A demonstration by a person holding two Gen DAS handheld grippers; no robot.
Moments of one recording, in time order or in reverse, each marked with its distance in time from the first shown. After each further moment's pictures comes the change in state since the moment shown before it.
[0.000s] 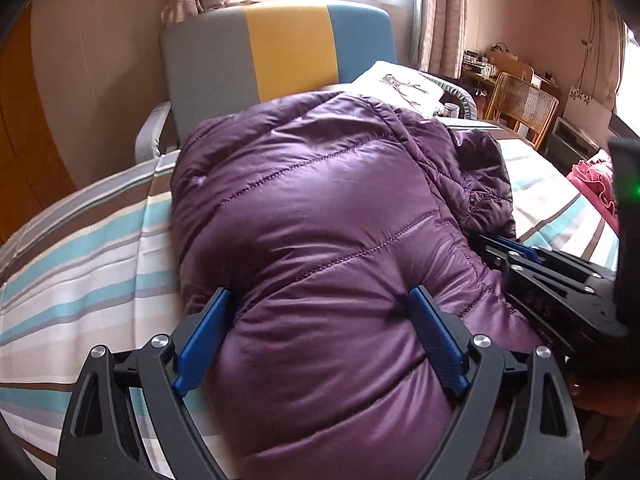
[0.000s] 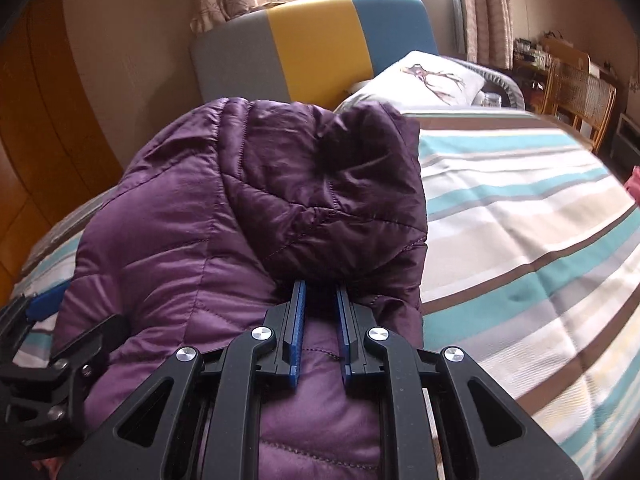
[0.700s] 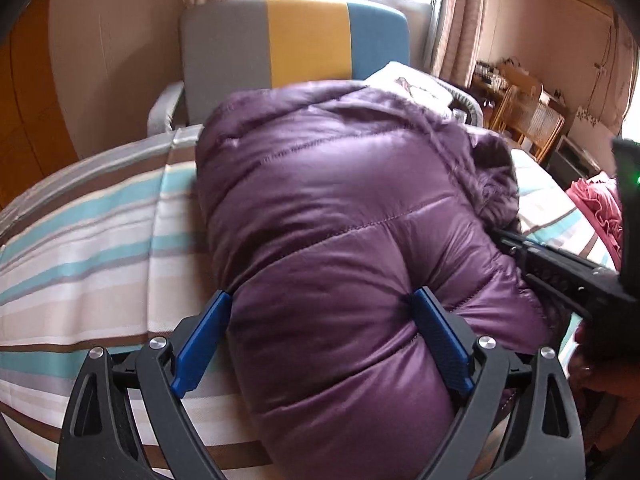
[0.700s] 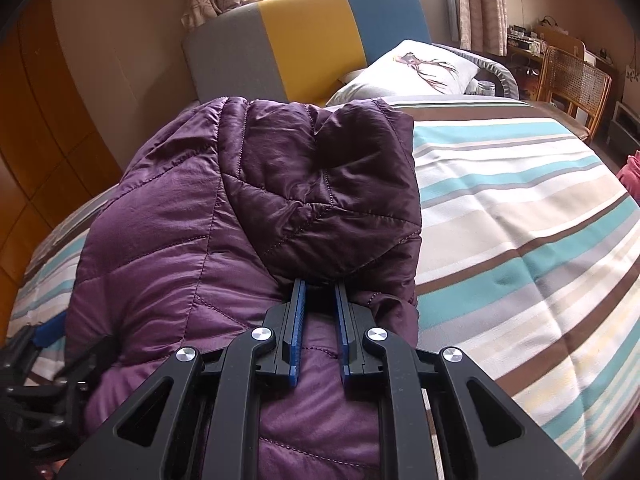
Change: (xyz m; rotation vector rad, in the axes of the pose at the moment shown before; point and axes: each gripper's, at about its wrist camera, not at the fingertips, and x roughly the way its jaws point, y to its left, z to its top) left arm -0.016 0.022 -0.019 -0.084 0.026 -0.018; right arm -0.020 0.000 0.004 0.018 0.049 -0.019
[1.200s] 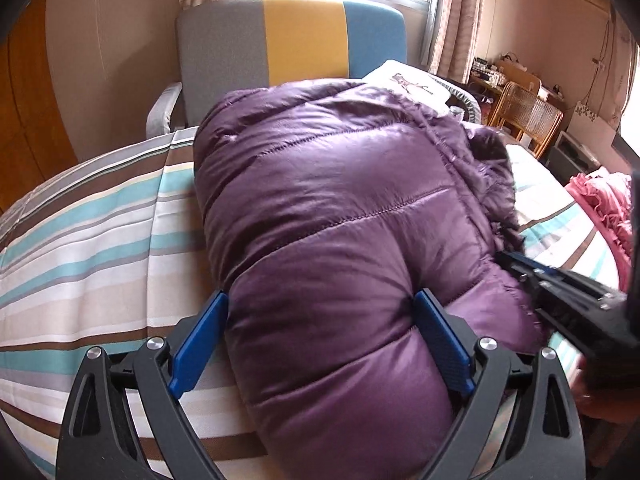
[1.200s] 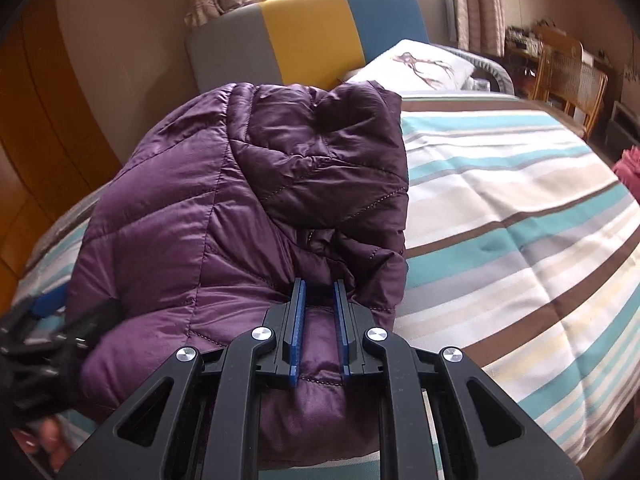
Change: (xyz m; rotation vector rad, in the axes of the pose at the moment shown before) left arm -0.011 -0.003 -0.003 0.006 -0.007 -0.005; right arm -0.009 -0.002 -0.023 -0.024 -0.015 -0.005
